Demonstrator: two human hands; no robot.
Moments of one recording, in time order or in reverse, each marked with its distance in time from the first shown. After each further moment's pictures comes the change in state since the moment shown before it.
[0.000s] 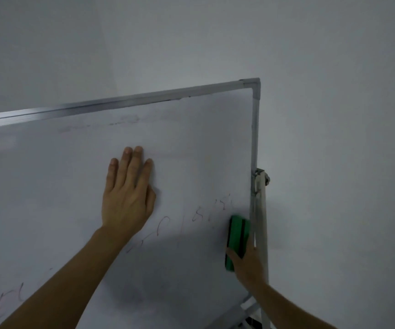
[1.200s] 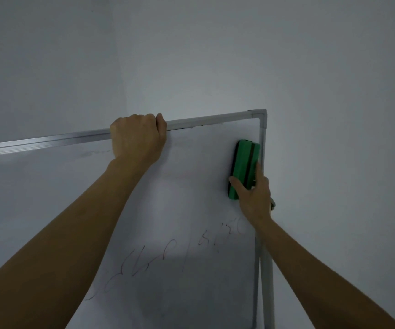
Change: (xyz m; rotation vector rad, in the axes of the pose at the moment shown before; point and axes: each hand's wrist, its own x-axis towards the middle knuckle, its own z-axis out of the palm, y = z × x) left_hand 0.154 -0.025 -0.053 0.035 -0.027 -0.288; right_hand 0.066 -0.201 -0.083 0.277 0.295 -0.414
